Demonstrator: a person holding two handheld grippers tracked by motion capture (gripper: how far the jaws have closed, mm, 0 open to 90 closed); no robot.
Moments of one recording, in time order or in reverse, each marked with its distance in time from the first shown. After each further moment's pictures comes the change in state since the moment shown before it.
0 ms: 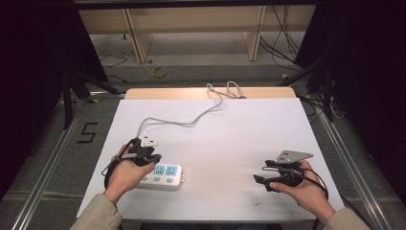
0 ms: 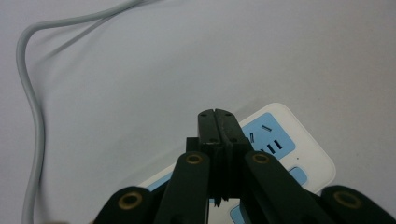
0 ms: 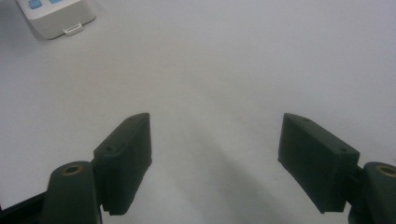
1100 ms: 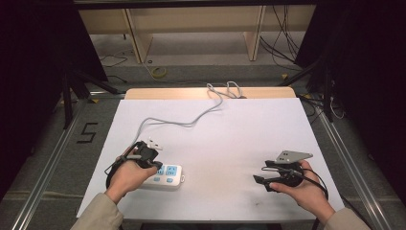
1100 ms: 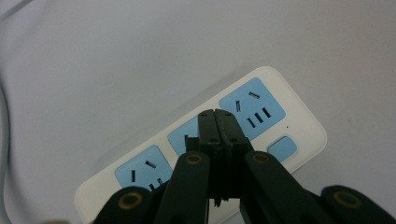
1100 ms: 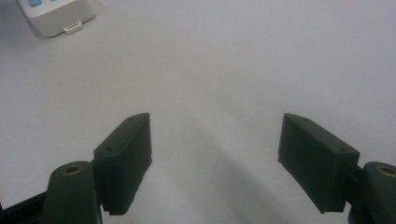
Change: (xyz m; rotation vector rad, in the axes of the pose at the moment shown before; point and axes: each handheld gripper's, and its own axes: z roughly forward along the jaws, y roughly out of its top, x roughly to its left) left arm -0.006 -0.002 0.010 0.140 -0.047 0.014; right arm 0.001 0.000 0.000 0.009 0.002 0.003
